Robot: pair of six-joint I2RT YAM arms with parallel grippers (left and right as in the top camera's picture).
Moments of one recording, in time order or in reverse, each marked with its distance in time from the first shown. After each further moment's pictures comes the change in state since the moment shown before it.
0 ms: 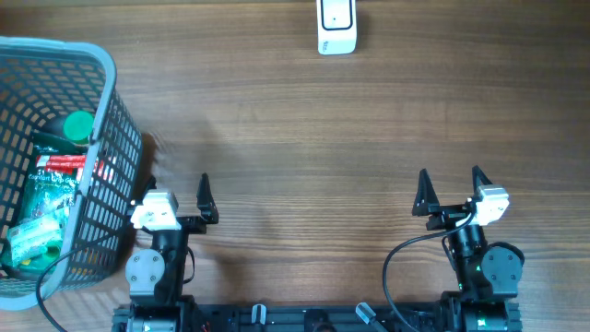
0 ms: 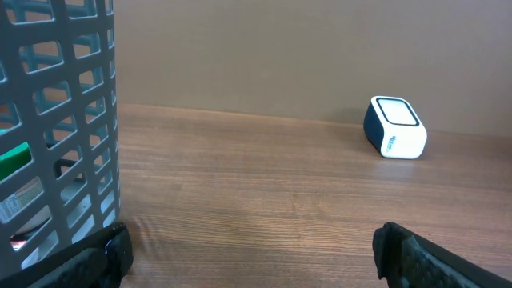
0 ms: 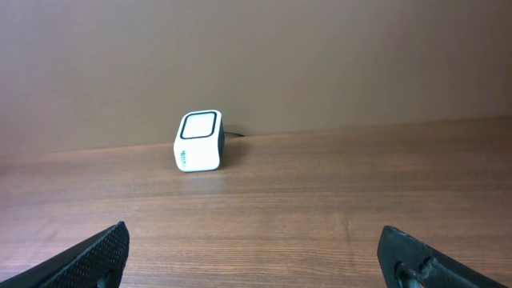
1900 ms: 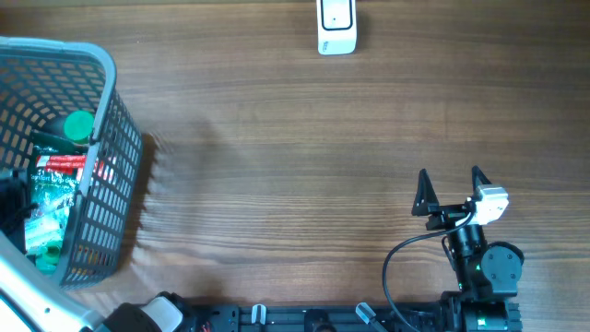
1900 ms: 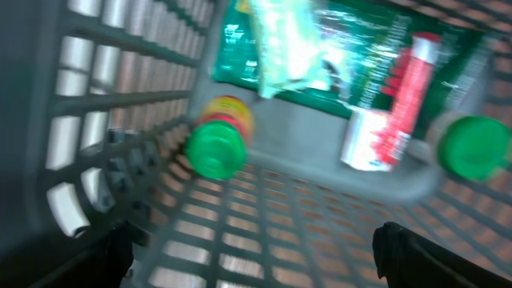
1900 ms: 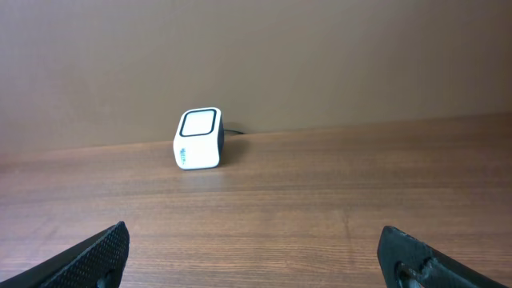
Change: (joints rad) left arm 0.827 1.390 1.675 -1.608 -0.145 -0.837; right arm 0.000 0.009 0.000 0.000 0.000 0.000
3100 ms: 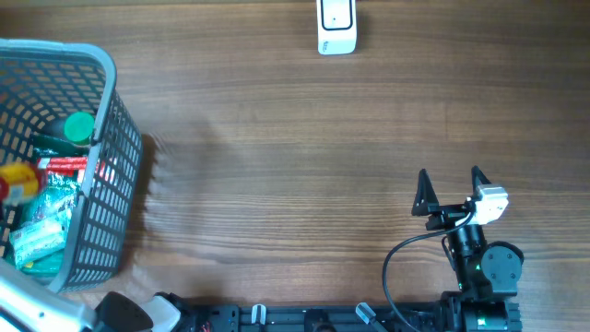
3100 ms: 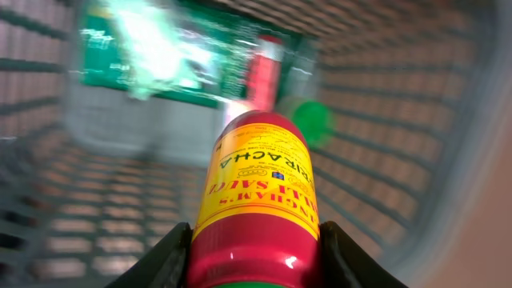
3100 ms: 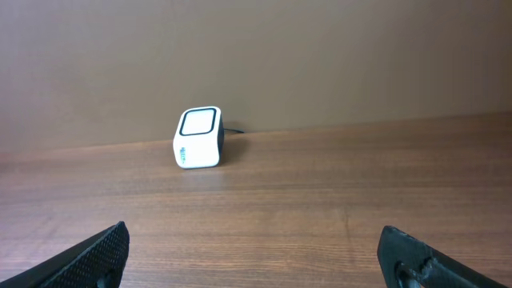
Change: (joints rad) left arm 0.063 0.065 0.302 0.043 0.308 0.034; right arm 0.000 0.003 0.000 0.000 0.000 0.000
